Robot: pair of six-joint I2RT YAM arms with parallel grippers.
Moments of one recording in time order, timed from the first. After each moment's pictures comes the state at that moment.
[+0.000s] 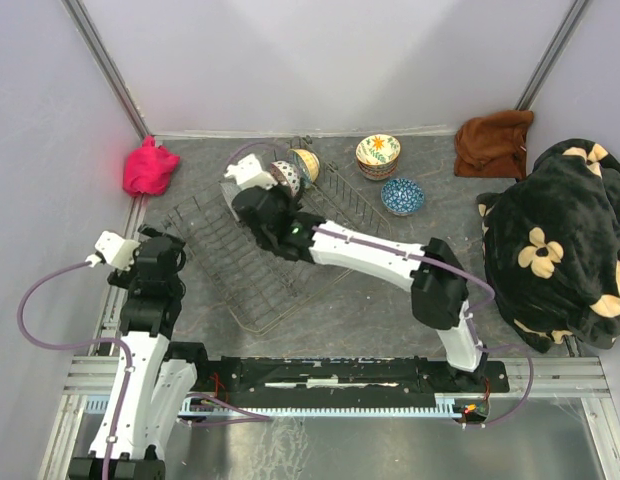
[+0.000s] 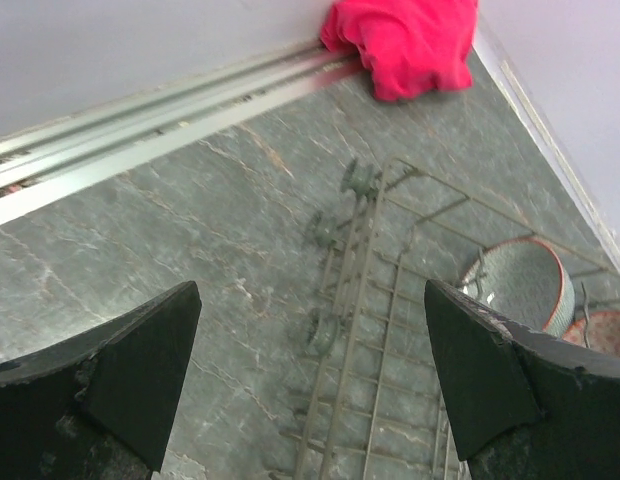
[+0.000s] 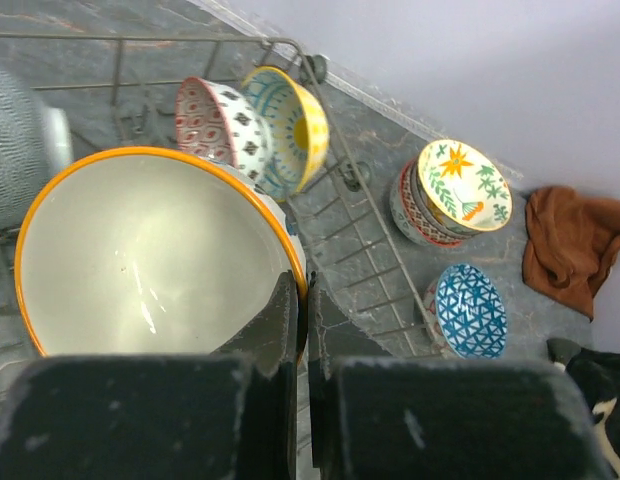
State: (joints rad) left arm -0.03 0.56 0.60 -0.50 -0.75 -0.81; right arm 1.12 2.07 1.85 -0.24 1.06 -0.12
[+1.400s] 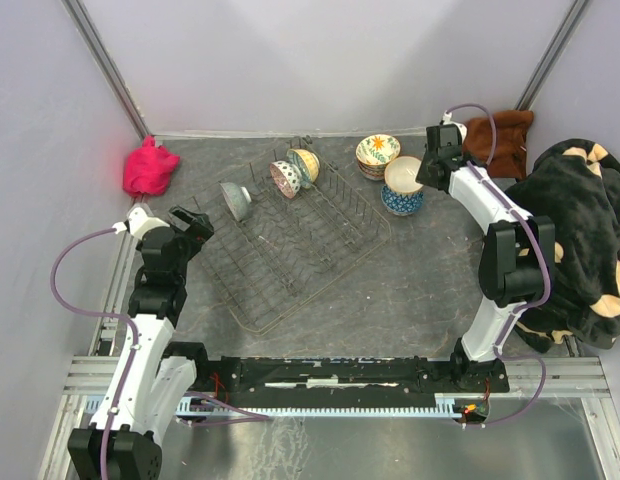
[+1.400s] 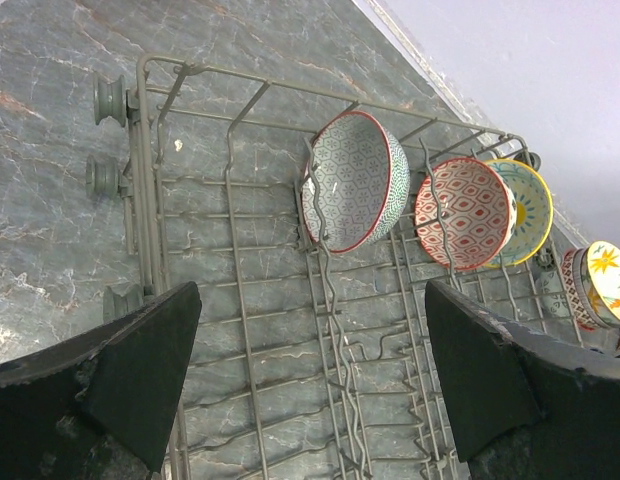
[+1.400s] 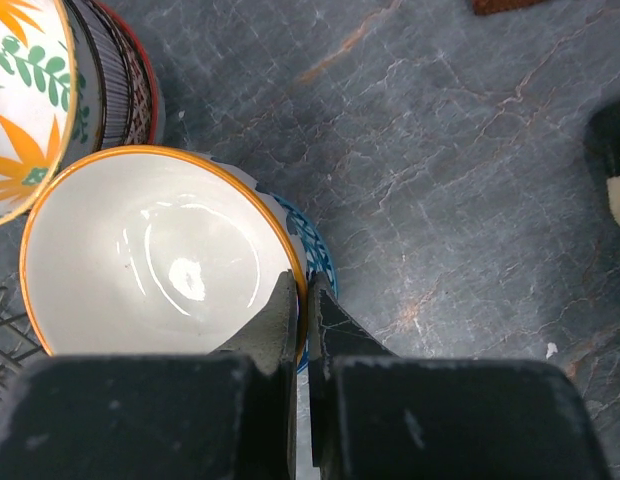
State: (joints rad) left arm -0.03 0.69 0.55 -0.19 -0.26 -0.71; right arm 0.14 1.82 1.46 -0.42 0.27 0.39
